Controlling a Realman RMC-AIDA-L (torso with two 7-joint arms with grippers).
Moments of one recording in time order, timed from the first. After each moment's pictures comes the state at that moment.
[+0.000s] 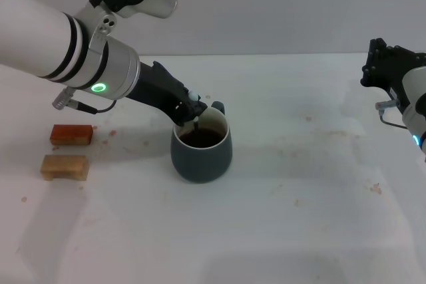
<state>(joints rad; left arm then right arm) -0.63 -2.07 1.42 1.37 -0.72 -1.30 0.78 0.39 2.08 1.22 0.69 -2.48 -0.55 -0.29</state>
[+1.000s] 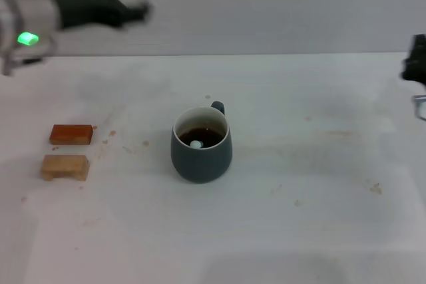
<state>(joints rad) -0.44 -2.06 1.26 1.37 -0.97 -0.81 0.88 0.36 2.07 1.36 0.66 -2.48 -0.60 -0.29</state>
